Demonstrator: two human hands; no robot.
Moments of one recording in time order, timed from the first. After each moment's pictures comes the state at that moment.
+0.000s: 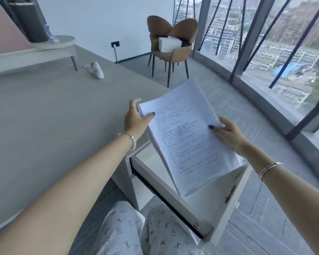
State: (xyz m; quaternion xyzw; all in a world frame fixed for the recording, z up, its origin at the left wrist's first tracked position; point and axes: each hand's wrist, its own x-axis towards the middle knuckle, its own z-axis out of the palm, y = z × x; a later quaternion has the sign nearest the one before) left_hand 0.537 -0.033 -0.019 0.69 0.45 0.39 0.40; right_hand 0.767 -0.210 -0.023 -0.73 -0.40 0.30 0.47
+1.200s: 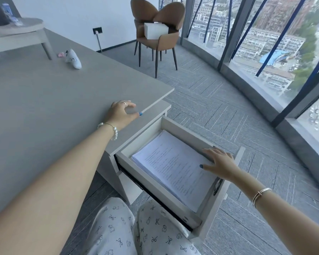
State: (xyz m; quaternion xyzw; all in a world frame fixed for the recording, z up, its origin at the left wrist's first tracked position) left_hand 0.553 0.014 -0.050 0.82 0.43 0.24 0.28; right_hand 0.783 -0.264 -0.132 -0.85 -0.51 0.13 0.05
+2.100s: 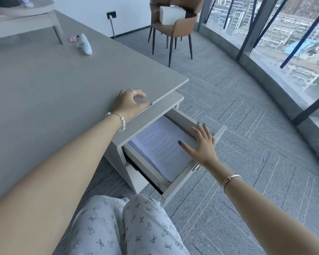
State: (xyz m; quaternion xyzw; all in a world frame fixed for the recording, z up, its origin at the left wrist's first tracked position) left_hand 0.556 0.022 -0.054 0.81 0.45 0.24 0.29; right_hand 0.732 -0.183 -0.148 -0.82 -0.49 0.10 0.26
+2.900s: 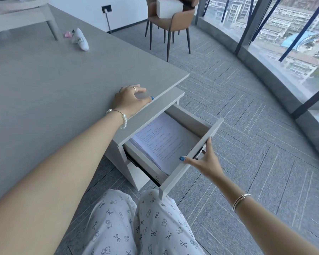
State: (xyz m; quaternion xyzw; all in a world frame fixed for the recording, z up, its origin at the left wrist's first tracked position) left_hand 0.559 0.016 -0.044 0.81 0.46 0.24 0.28; right_hand 0.712 -0.220 -0.166 -0.78 -0.36 0.30 0.41
